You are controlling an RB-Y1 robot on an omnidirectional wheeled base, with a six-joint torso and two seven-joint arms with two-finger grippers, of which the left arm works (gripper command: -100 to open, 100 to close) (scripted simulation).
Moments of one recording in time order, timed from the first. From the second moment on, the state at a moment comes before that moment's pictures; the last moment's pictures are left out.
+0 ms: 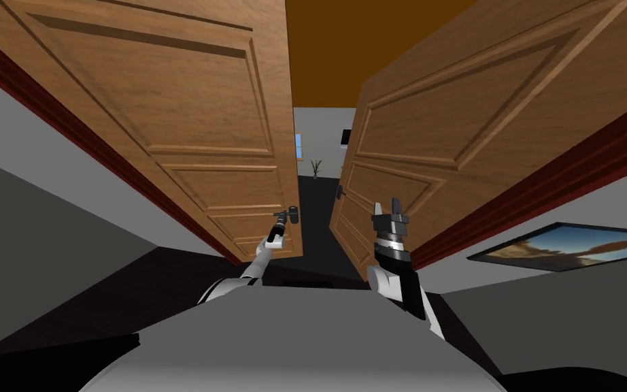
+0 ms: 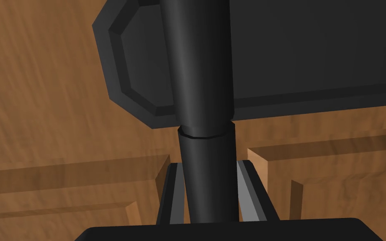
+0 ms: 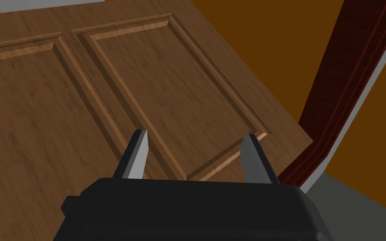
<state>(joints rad) -0.37 0.03 0.16 -0.83 0.02 -0.39 -0.07</state>
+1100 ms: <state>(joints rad) -0.39 0.05 0.28 -0.79 0.05 -0.41 -0.11</state>
